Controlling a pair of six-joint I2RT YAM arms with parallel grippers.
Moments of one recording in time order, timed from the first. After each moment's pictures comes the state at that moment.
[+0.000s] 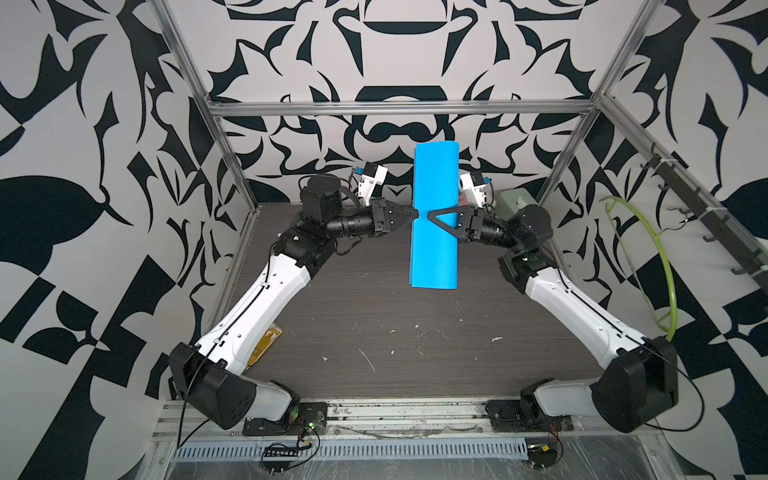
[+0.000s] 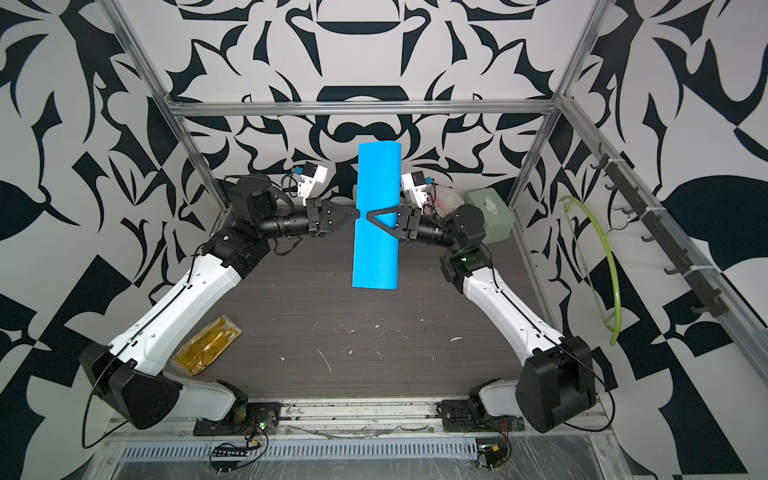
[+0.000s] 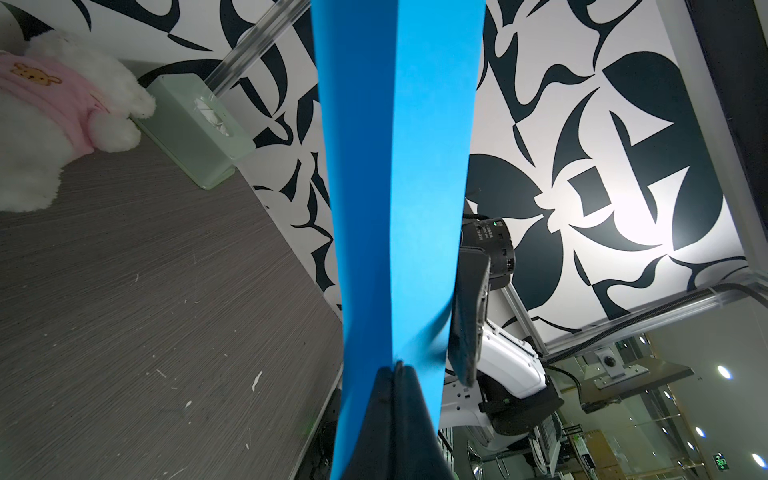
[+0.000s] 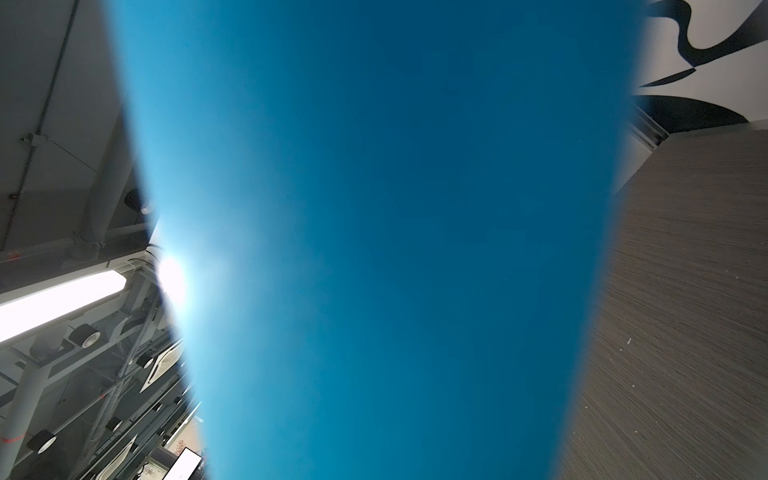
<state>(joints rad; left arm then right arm) -0.53 1.41 1.48 -0.15 0.87 -0.90 0.36 1.35 1.11 0.64 -1.07 1.31</state>
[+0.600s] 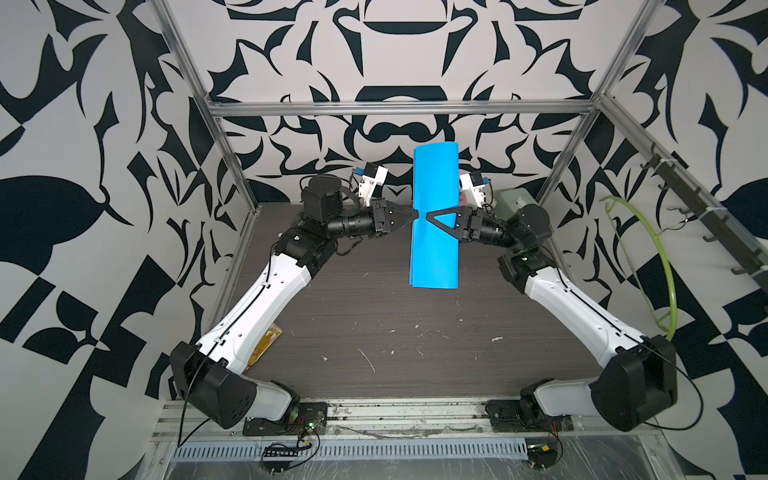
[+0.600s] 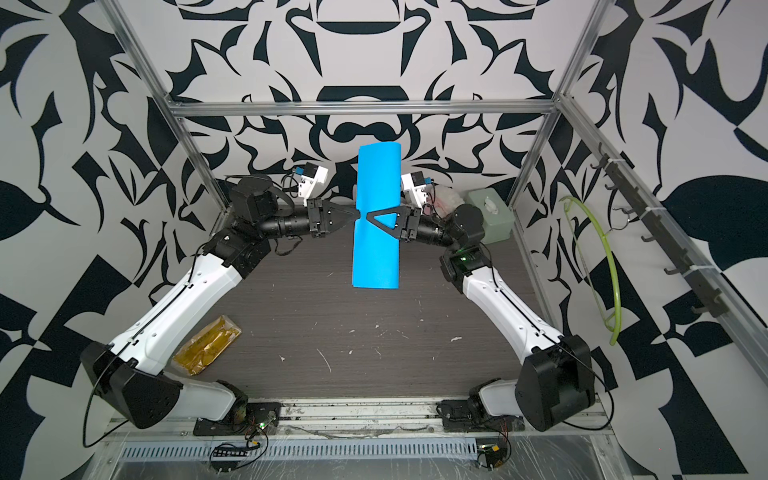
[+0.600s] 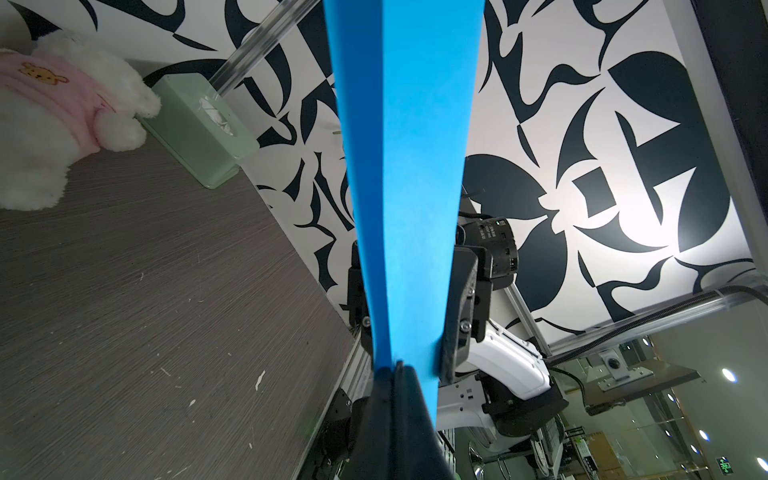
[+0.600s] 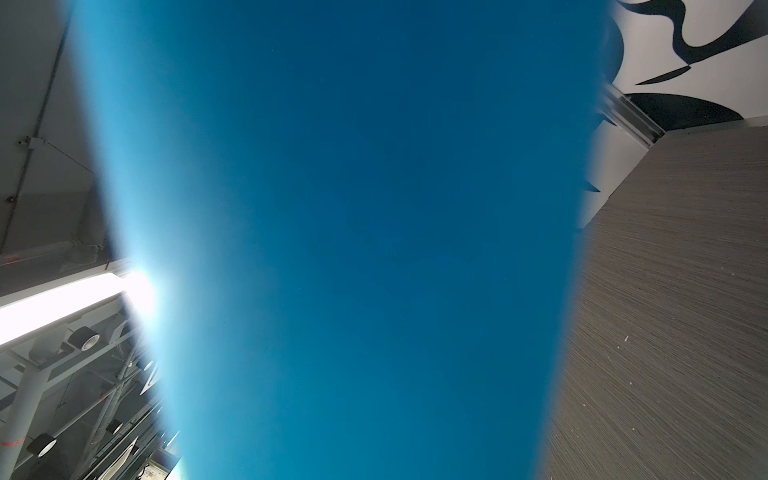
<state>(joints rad) -0.53 1.41 1.48 -0.16 0.86 -0.89 0.35 1.36 1.11 0.64 -1.07 1.30</state>
